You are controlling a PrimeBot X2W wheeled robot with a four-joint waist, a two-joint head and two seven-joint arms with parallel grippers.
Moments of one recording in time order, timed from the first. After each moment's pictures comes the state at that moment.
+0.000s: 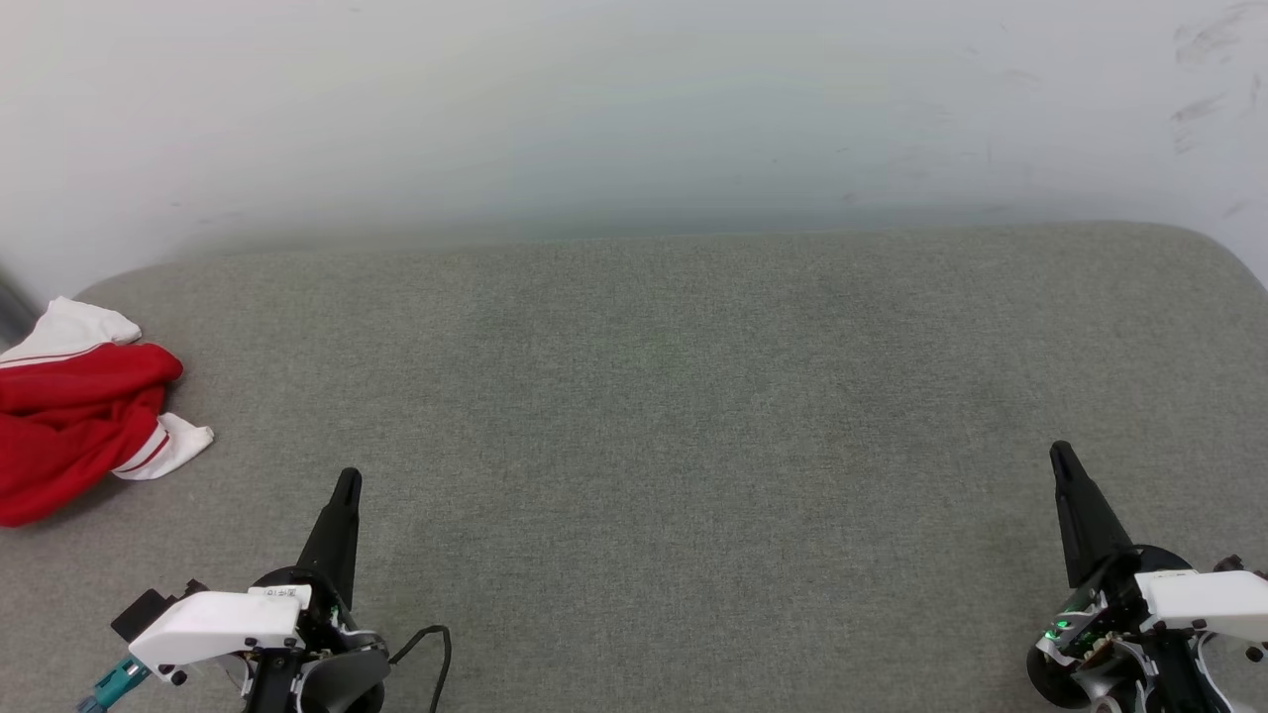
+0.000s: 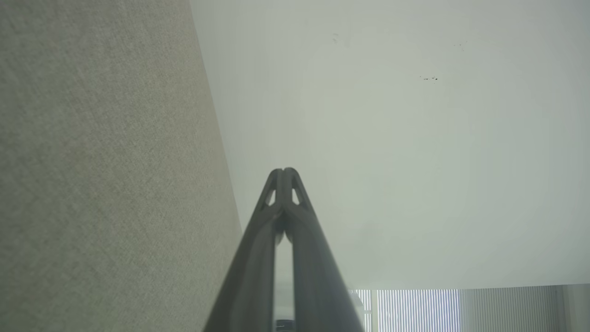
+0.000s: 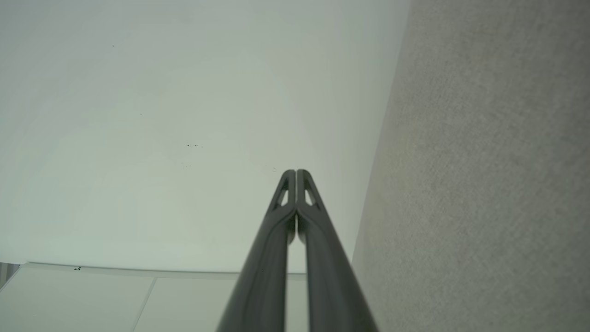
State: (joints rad) left arm -0.11 0.05 0.11 0.25 -1.61 -0.13 0.11; right arm -0.10 -0.05 -0.11 0.25 1.62 0.13 0.11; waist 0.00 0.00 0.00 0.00
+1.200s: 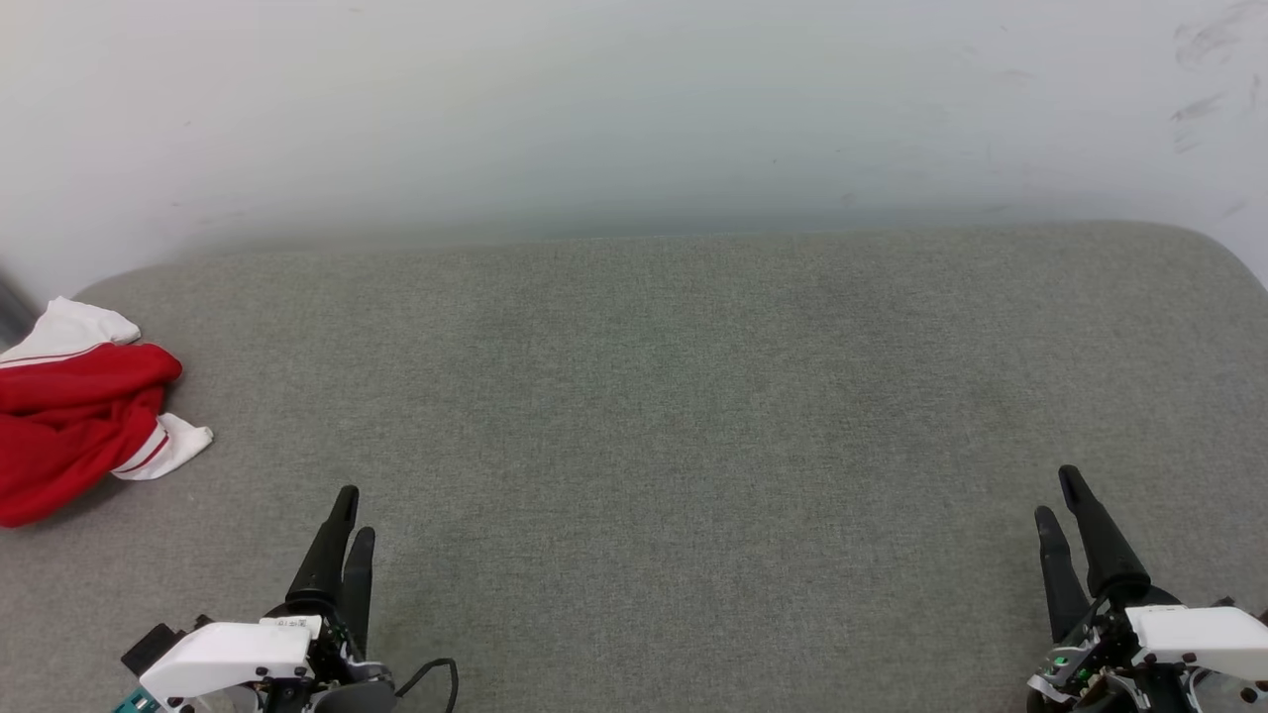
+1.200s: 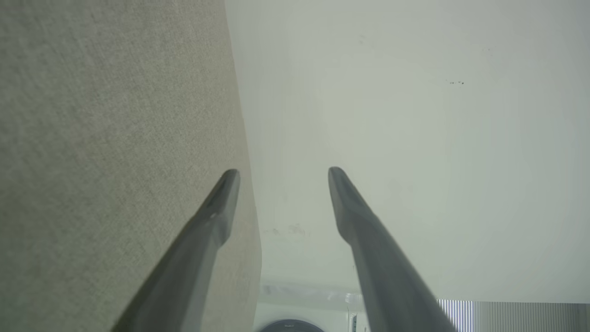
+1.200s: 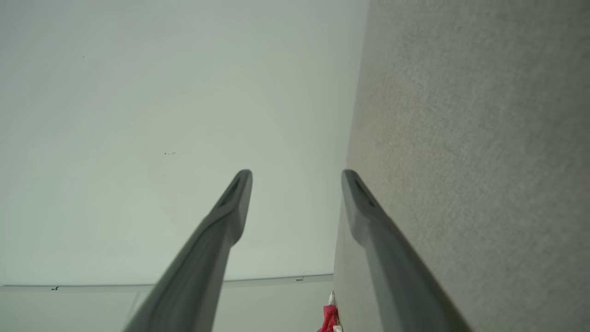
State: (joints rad) left arm -0.07 0.05 0.11 0.28 -1.61 -0.13 0.10; right arm -0.06 -0.05 -0.11 0.28 1.61 0.13 0.10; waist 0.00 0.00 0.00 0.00
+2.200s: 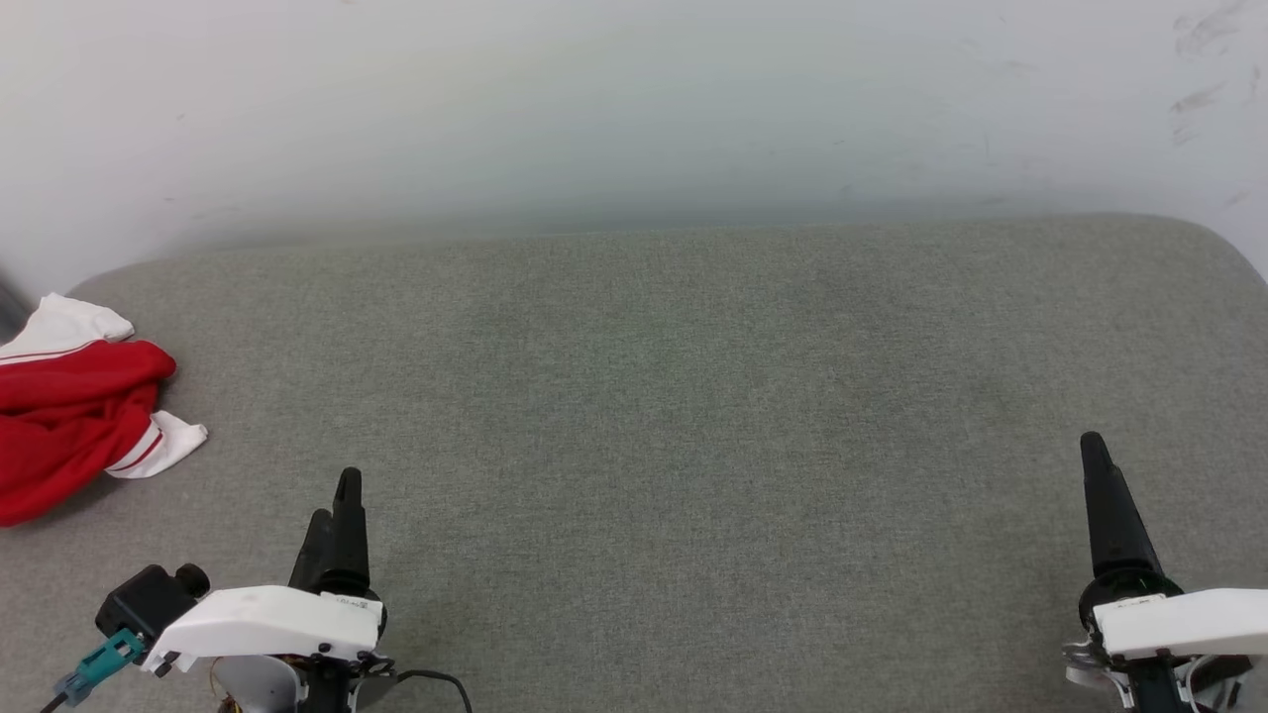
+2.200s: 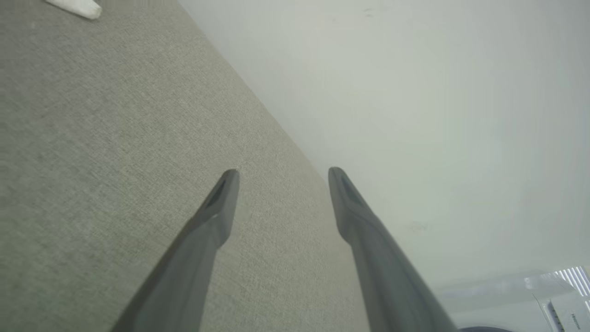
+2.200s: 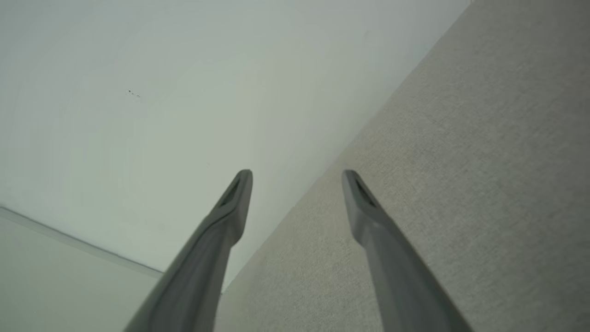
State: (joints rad) left arm -0.04 0.05 0.06 0.12 -1.02 0.03 -0.03; right arm -0.03 -0.05 -0.12 0.11 1.04 0.13 -0.03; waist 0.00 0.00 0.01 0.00
